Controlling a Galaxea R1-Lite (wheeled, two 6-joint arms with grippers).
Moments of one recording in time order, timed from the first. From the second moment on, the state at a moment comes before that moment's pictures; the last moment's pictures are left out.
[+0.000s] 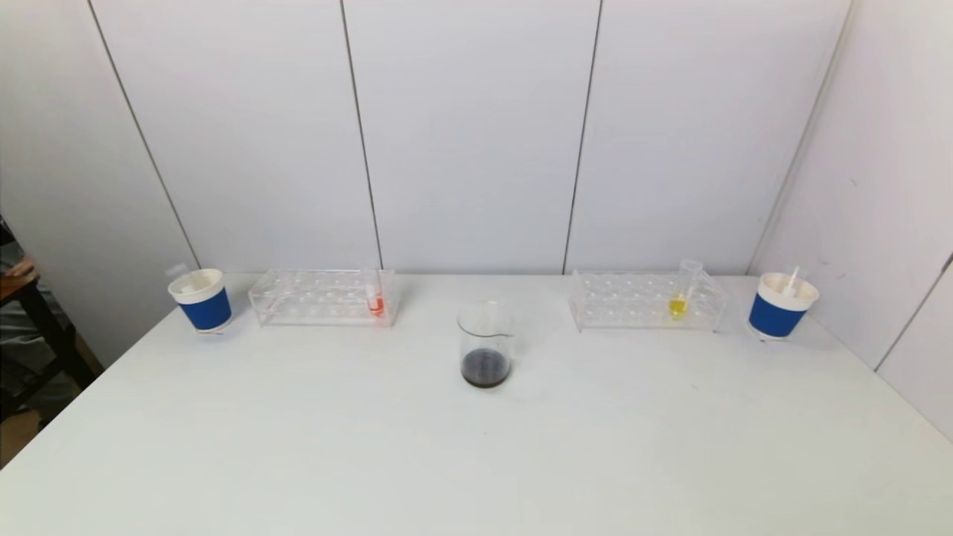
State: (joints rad) left arm -0.01 0.00 -0.03 0.07 -0.06 0.13; right arm 0.01 0.00 0.00 0.00 -0.02 -0.02
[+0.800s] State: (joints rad) left arm -0.01 0.00 -0.03 0.07 -0.06 0.13; right arm 0.01 0.00 0.00 0.00 -0.02 -0.02
